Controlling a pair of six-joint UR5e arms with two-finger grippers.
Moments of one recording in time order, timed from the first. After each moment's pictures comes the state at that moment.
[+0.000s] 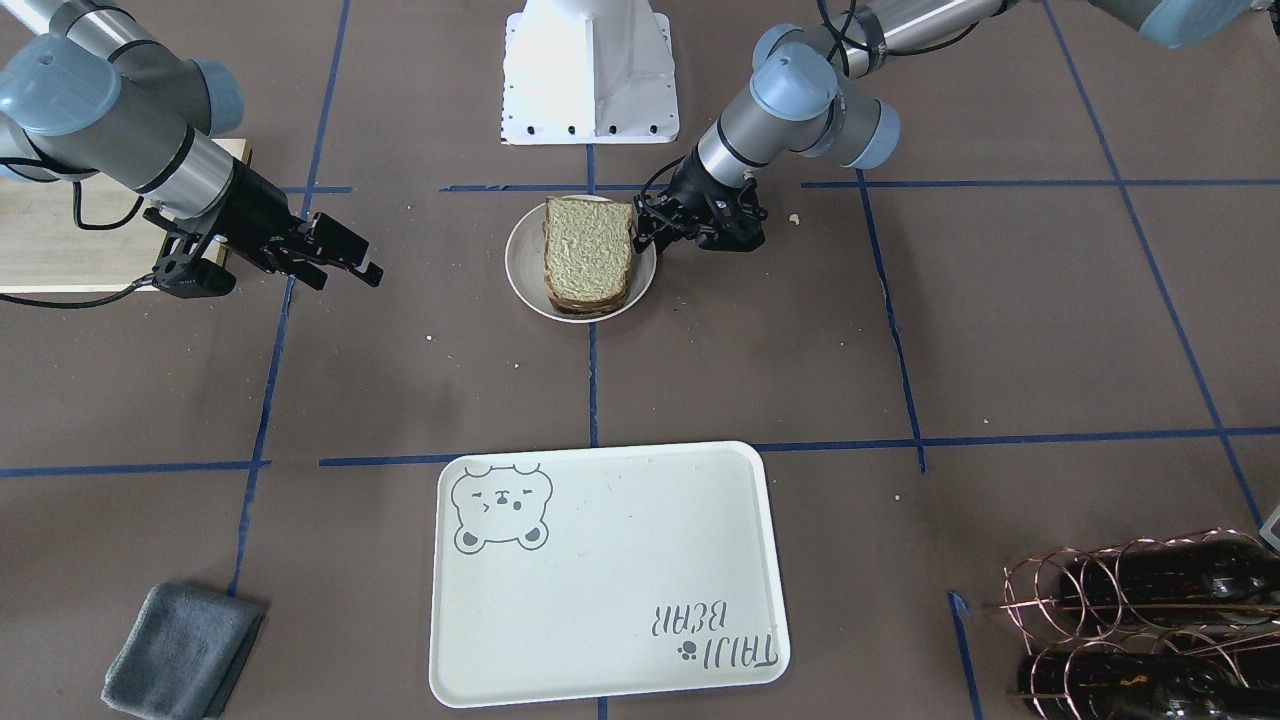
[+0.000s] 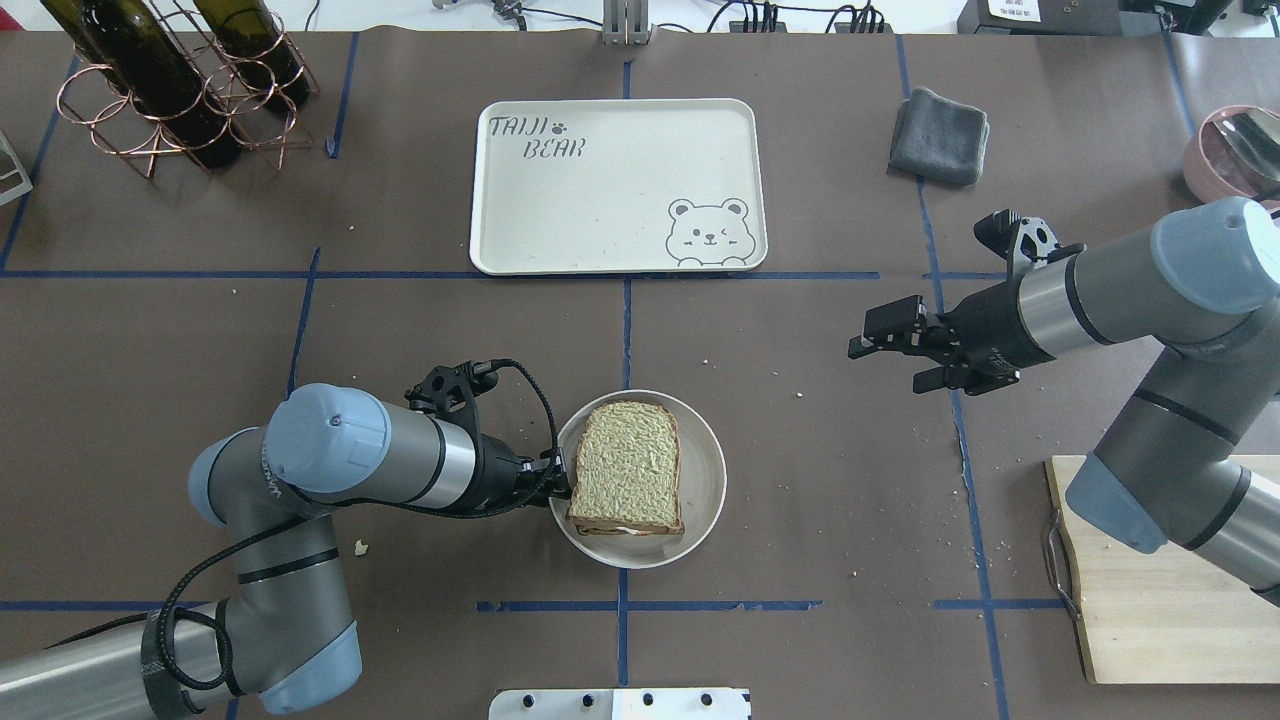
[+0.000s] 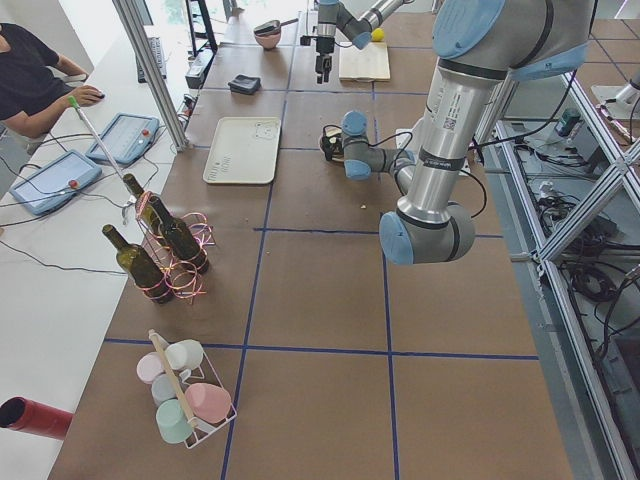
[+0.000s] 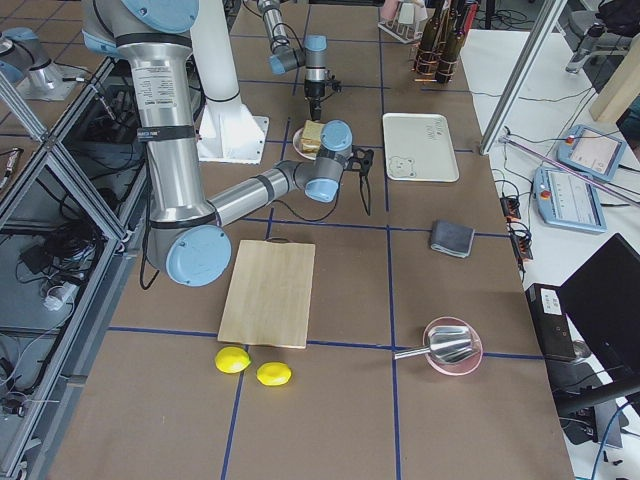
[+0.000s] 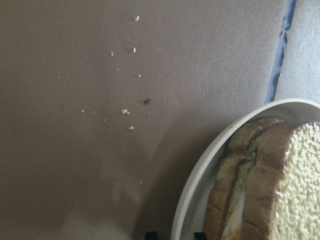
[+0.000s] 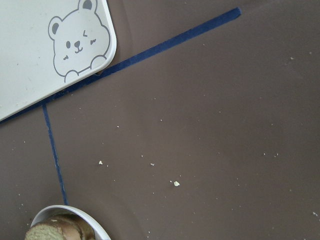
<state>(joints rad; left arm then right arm) -0.37 -2.01 -1.64 -2.32 -1.89 -1.67 0.76 -1.43 1.79 -0.76 2.21 1.56</state>
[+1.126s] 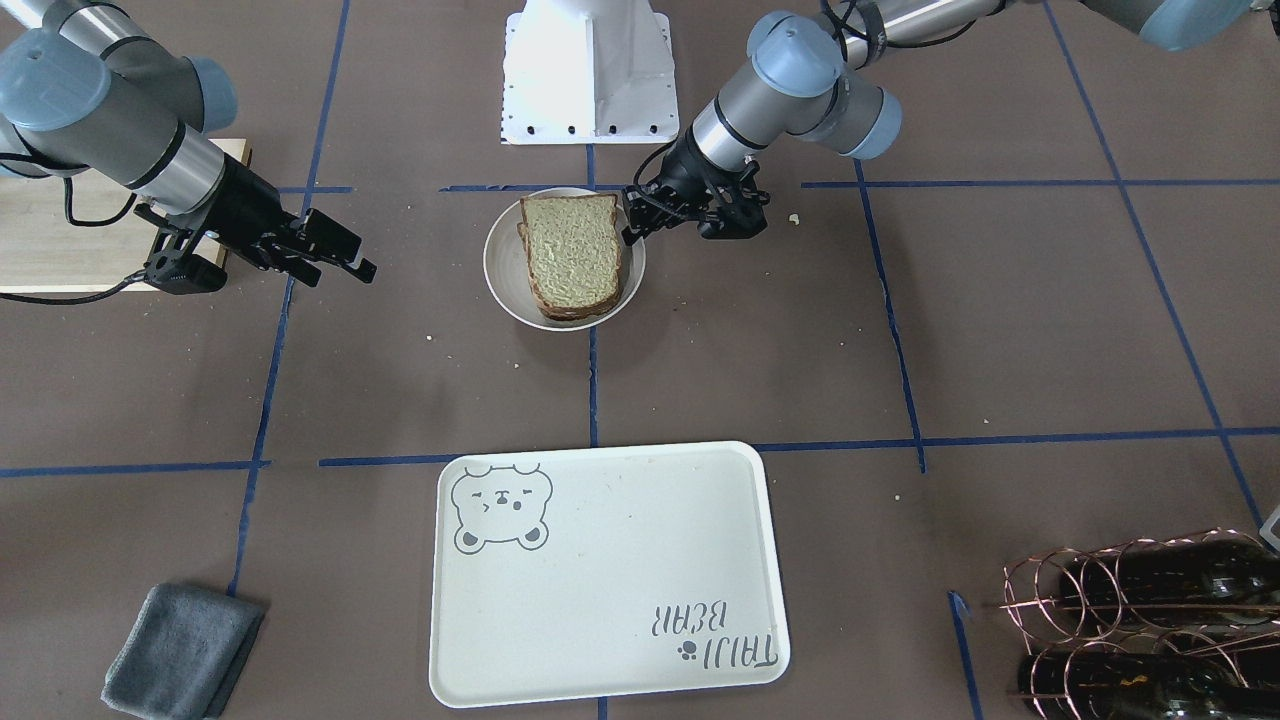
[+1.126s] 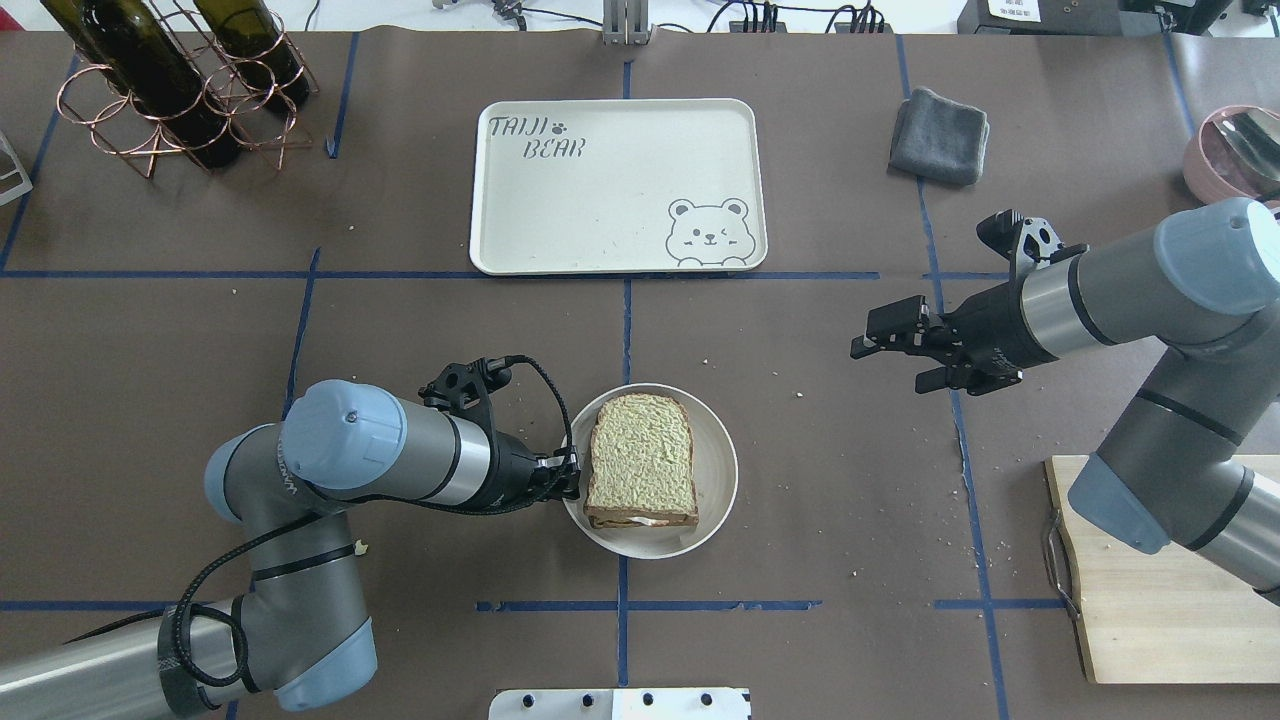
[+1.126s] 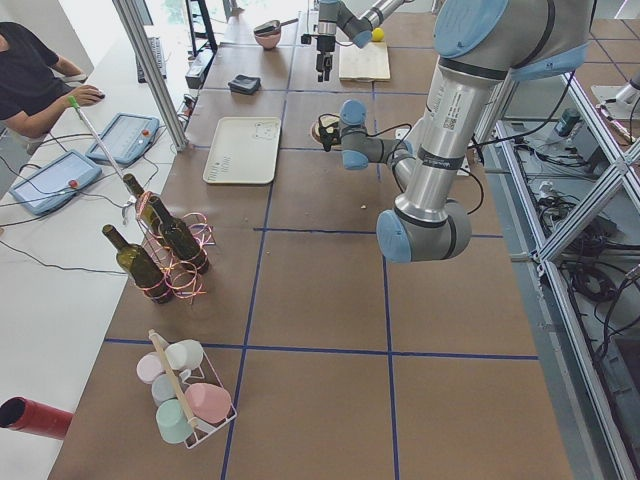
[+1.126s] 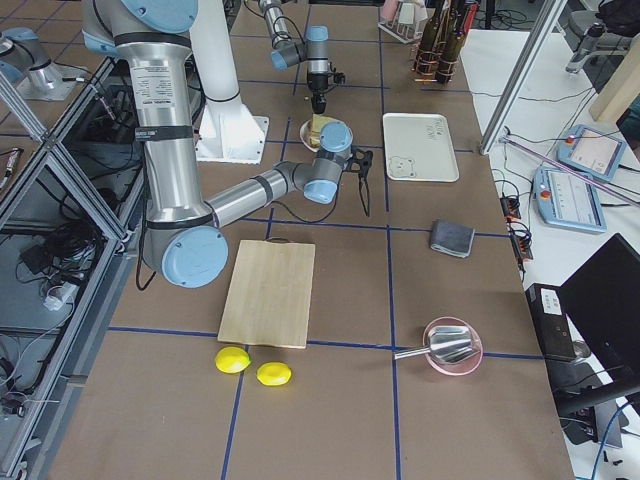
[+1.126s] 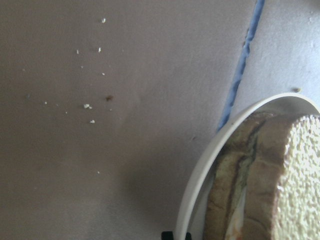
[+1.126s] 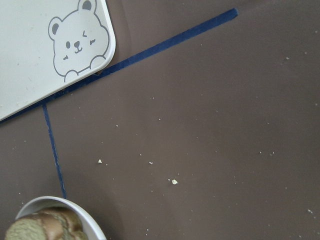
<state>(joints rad) -0.42 -2.03 -1.71 -2.32 -1.88 -1.87 0.76 -1.46 1.80 -0.74 2.22 1.56</state>
